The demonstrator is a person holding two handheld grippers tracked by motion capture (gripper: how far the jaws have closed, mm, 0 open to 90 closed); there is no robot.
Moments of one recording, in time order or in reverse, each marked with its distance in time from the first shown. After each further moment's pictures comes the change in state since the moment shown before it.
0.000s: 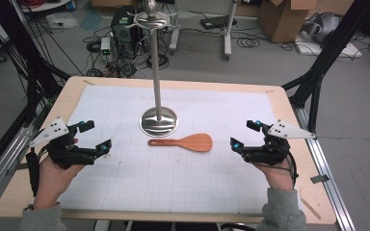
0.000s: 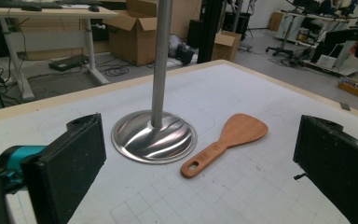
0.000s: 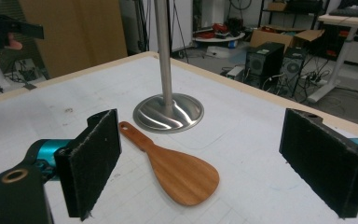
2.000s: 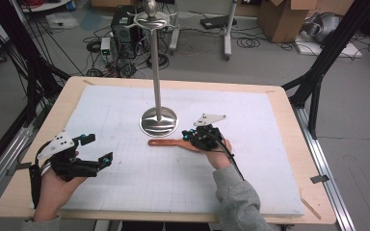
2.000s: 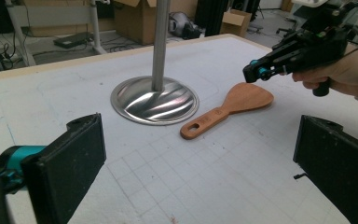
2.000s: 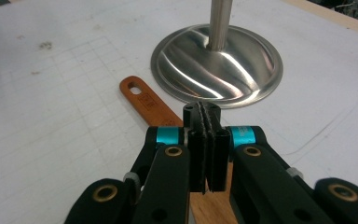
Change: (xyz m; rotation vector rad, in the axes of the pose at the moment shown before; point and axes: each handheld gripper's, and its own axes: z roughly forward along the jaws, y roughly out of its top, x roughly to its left) left arm -0.009 -0.031 -0.005 0.086 0.031 -0.007; right arm 0.036 -0.029 0.173 0.337 0.106 -0.055
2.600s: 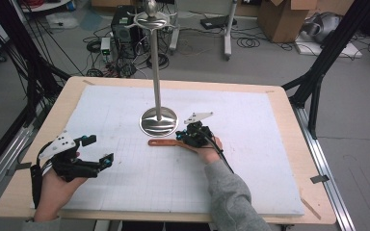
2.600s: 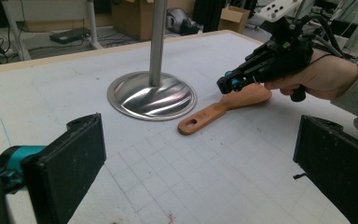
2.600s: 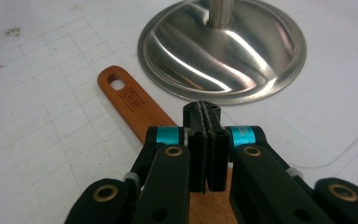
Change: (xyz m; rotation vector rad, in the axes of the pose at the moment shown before) left arm 0.000 -0.003 0.002 0.015 -0.008 -0.007; right arm -0.005 -0.002 0.041 0.073 0.009 0.050
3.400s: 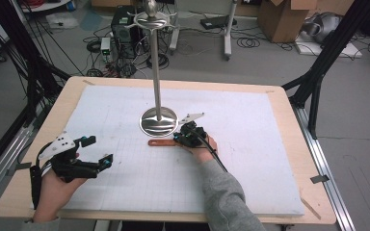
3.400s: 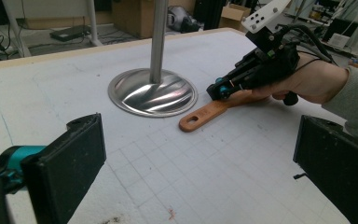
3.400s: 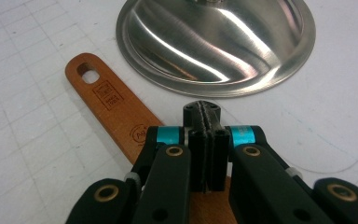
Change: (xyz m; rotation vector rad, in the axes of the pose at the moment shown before) left arm 0.001 -0.002 -0.002 0.007 0.002 -0.006; right arm 0.003 0.000 0.021 0.067 -0.060 -0.001
